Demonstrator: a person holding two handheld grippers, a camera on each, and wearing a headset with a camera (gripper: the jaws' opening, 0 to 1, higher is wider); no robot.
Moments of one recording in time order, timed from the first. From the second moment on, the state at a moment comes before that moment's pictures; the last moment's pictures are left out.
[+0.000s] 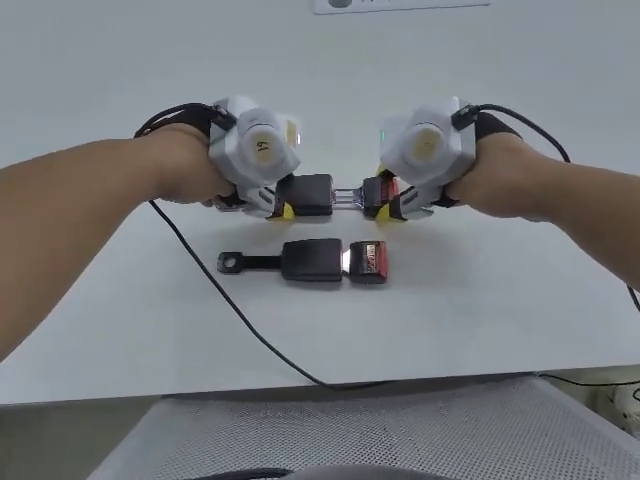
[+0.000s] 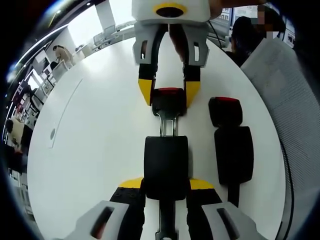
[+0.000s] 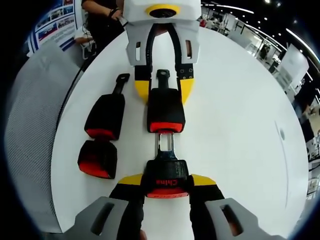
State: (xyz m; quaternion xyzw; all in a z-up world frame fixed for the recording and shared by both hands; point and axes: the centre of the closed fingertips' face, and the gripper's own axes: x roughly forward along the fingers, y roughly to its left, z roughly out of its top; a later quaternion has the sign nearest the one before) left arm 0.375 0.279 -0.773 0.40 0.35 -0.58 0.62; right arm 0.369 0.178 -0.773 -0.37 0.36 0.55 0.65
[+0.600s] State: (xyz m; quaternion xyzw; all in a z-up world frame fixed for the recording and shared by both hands) left arm 0.376 0.281 -0.774 0.40 0.36 -0.57 0.62; right arm 0.359 0.116 -0.774 -0.37 0.38 0.53 0.66
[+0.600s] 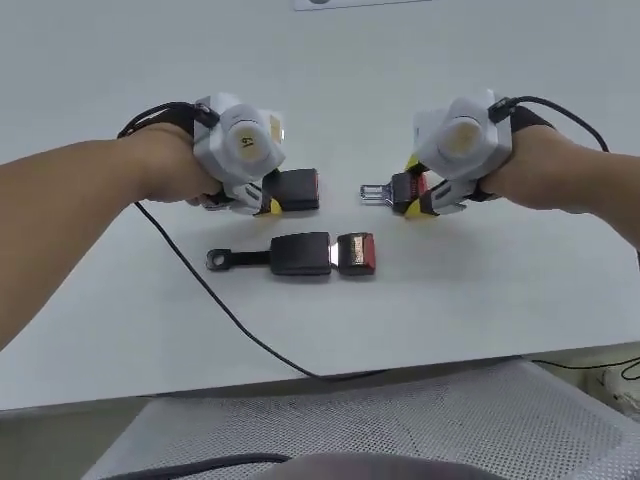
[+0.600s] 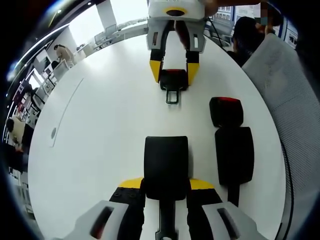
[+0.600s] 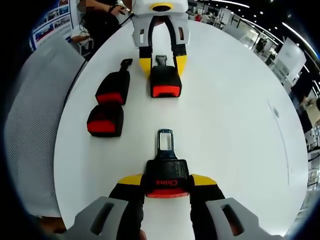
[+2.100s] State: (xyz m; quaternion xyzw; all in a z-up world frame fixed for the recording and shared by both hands) left arm 0.372 0.289 -0.742 0.32 0.33 -0.53 0.71; right arm 0.349 0.079 -0.744 -0.30 0.39 0.46 0.74
